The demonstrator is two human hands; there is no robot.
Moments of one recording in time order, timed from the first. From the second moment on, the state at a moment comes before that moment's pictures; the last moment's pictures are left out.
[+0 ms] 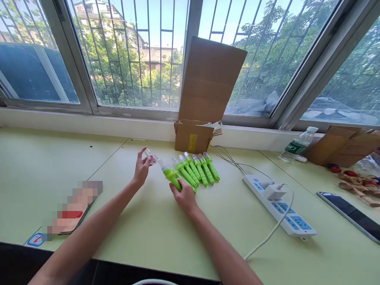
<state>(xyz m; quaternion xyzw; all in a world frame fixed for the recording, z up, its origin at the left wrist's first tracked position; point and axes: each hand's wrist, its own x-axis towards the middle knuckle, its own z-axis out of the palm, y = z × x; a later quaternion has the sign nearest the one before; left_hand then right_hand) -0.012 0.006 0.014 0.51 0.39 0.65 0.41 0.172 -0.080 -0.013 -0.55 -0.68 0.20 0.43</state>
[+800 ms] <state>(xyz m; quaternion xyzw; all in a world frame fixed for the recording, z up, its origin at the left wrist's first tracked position) 0.000 -0.012 0.017 0.58 0.33 0.57 0.48 0.171 -0.077 -0.016 -0.55 -0.70 0.16 0.43</state>
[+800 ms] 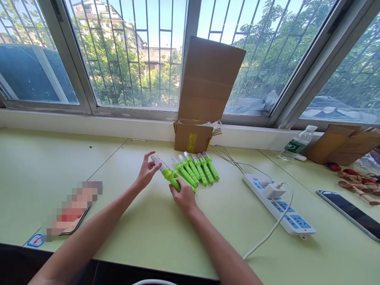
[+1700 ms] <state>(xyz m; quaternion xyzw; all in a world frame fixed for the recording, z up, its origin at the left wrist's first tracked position) -0.004 -0.003 0.010 0.60 0.37 0.58 0.42 0.175 -0.073 -0.022 -0.55 -0.69 0.12 0.46</state>
